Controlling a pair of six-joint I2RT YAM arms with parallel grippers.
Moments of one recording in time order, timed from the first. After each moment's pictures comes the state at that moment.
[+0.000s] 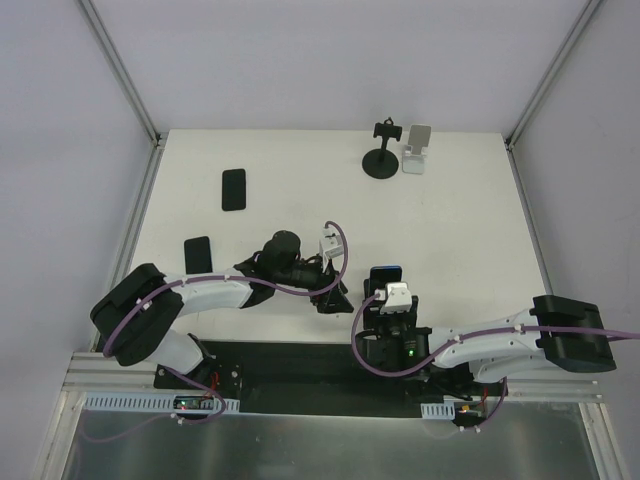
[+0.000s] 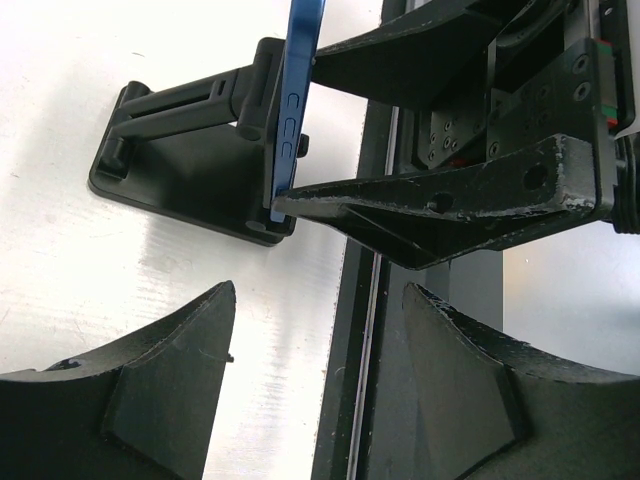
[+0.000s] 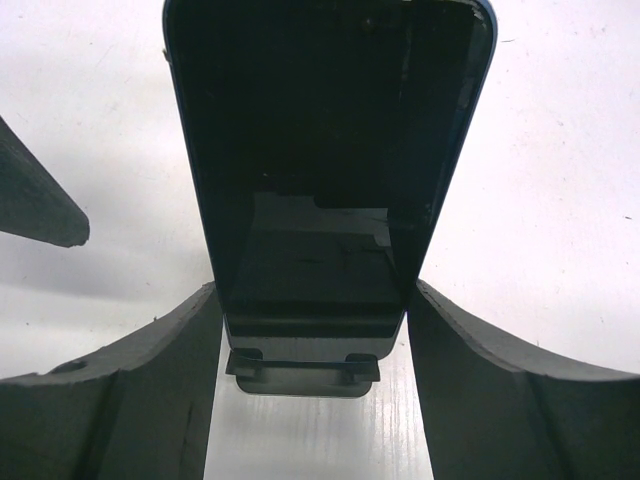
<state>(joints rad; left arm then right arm) -0.82 1.44 0.59 0.44 0.75 -0.32 1.56 1.22 0.47 -0.46 1.30 1.12</state>
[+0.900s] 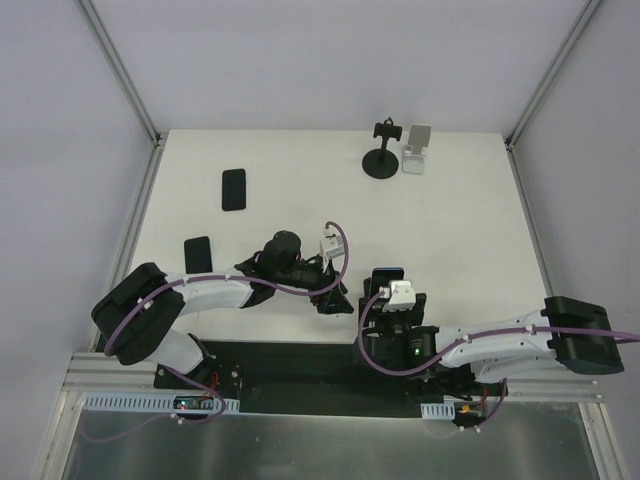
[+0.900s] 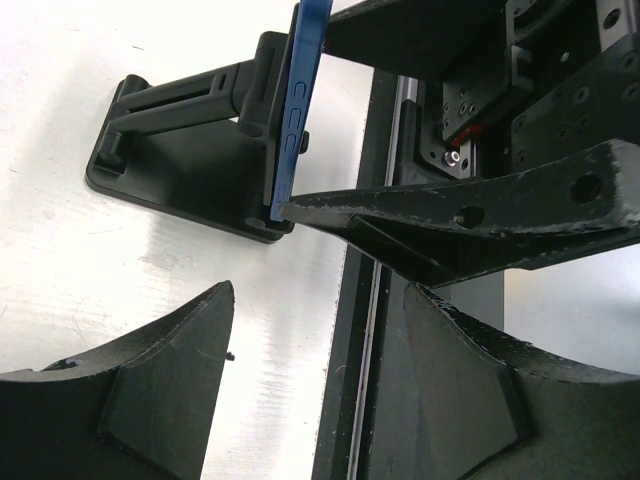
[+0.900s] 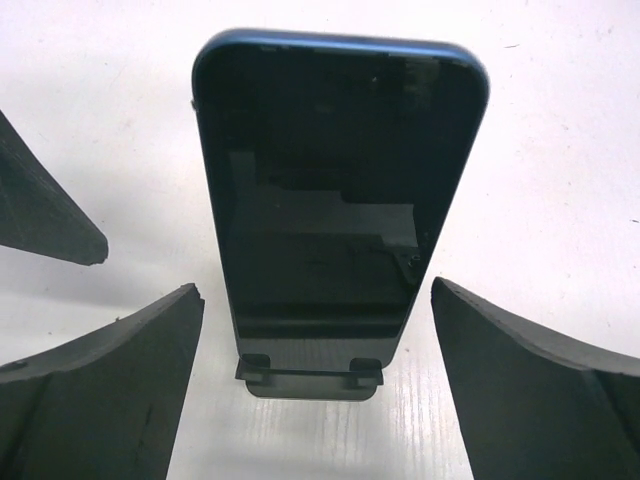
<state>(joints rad) -0.82 1.45 0.59 0.44 0.75 -0.32 1.55 1.18 0.46 -0.43 1.29 1.09</state>
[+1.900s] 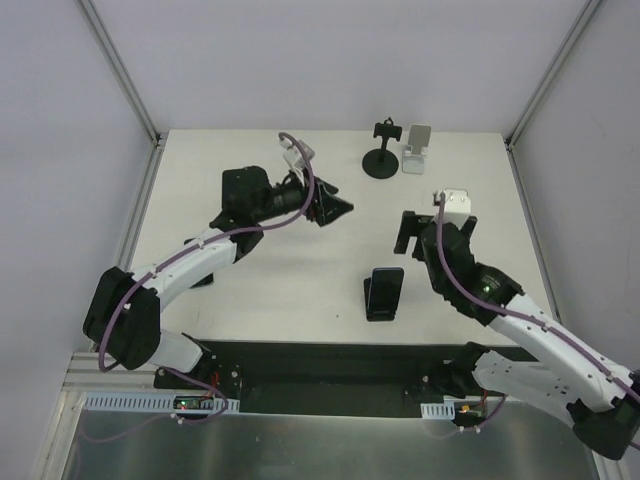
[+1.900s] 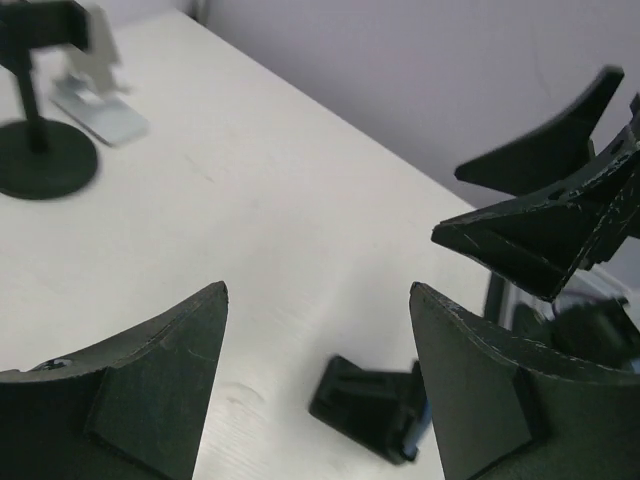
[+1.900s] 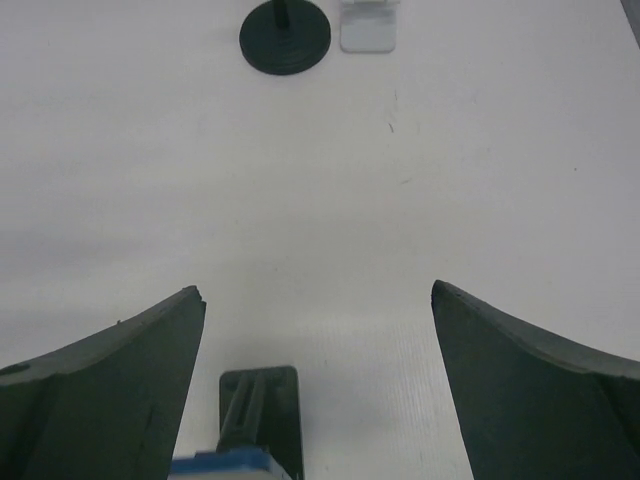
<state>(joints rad) -0.61 1.40 0.92 0.43 0.61 -0.40 0.87 0.81 0.79 -0.49 0.80 0.42</state>
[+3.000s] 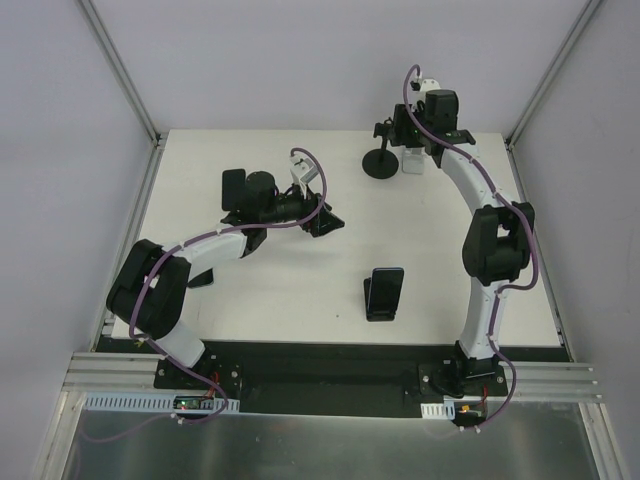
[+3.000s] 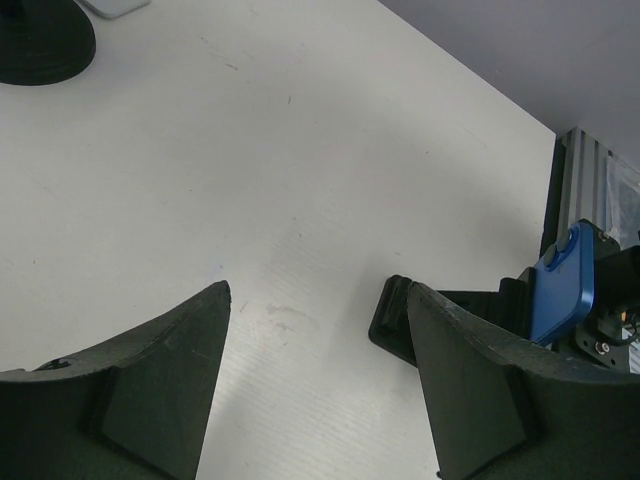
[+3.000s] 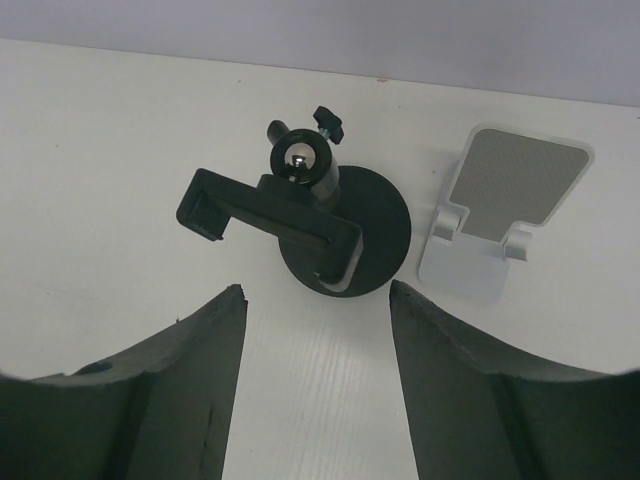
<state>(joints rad) -0.49 1.60 0.91 0.48 0.73 -0.29 0.20 2.06 1.88 -0.32 -0.13 0.11</state>
